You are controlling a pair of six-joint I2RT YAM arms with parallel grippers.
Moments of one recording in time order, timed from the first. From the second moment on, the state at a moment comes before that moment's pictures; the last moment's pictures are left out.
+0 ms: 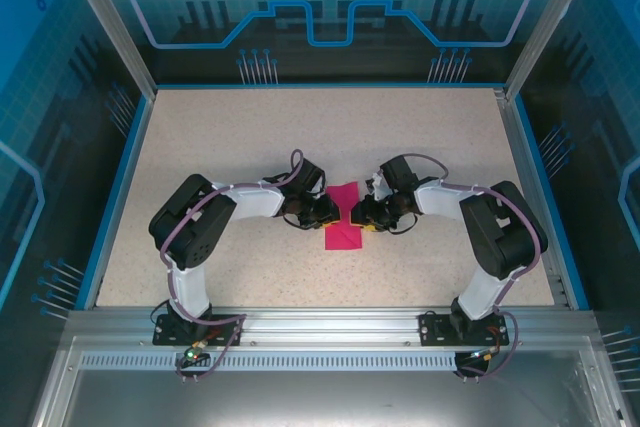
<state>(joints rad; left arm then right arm) -0.61 1.89 1.01 -0.17 0.43 -0.92 0.41 1.72 0.84 -0.30 -0.61 0.58</state>
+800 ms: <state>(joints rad) -0.60 1.54 0.92 -0.18 0.34 -0.95 0.38 1.62 0.81 -0.33 -0.66 0.57</state>
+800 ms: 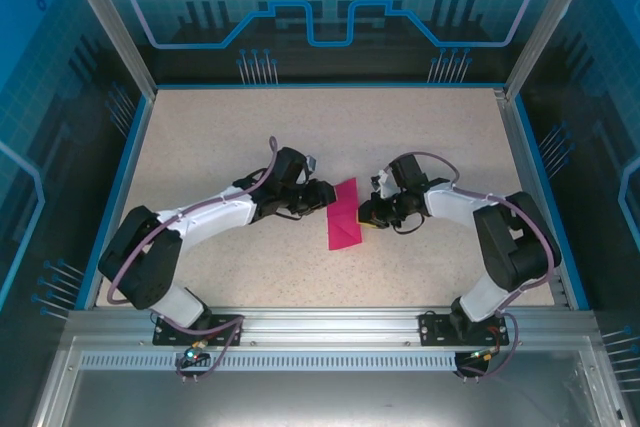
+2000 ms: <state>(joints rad) -0.59 1.47 0.91 -0.29 0.35 -0.93 0.43 1.49 1.01 -0.63 -0.57 0.64</state>
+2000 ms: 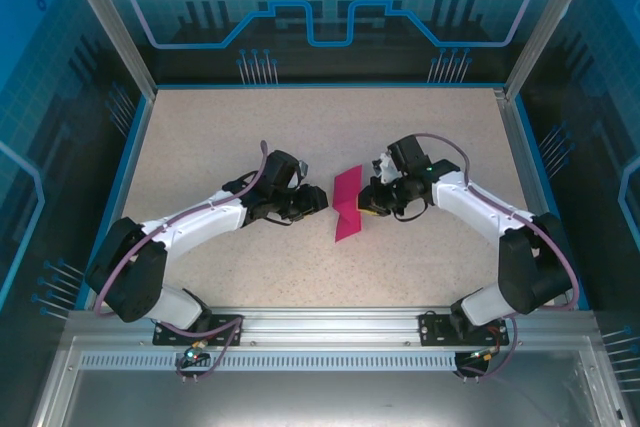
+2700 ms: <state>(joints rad) -0.50 1.43 0.88 -0.30 0.34 -0.91 0.50 1.53 1.39 -1.11 -0.10 0.54</state>
